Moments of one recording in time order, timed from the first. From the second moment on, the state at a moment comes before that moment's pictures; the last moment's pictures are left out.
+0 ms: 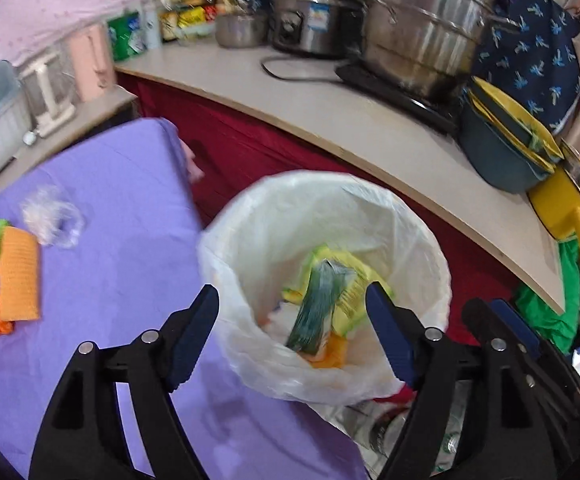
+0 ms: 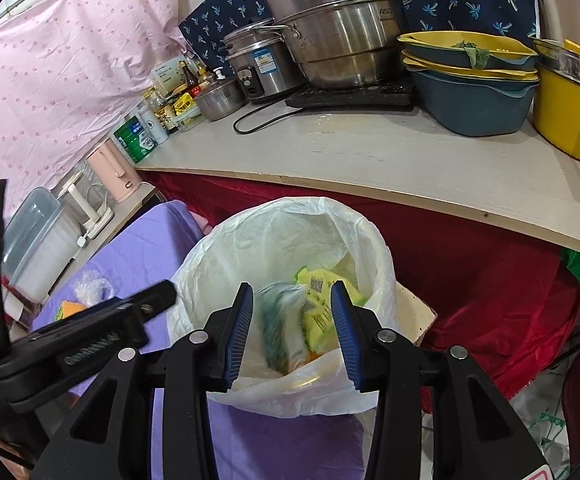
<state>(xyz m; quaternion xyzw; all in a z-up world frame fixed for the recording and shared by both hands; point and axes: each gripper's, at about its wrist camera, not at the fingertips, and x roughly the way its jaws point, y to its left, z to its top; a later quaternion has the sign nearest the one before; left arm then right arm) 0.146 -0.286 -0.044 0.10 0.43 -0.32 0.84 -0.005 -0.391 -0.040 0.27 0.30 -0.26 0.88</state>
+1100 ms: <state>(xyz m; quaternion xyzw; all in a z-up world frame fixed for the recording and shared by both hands) 0.249 0.068 -0.042 0.02 0.42 0.02 0.91 0.177 -0.150 -0.037 0.17 0.37 -0.03 0.91</state>
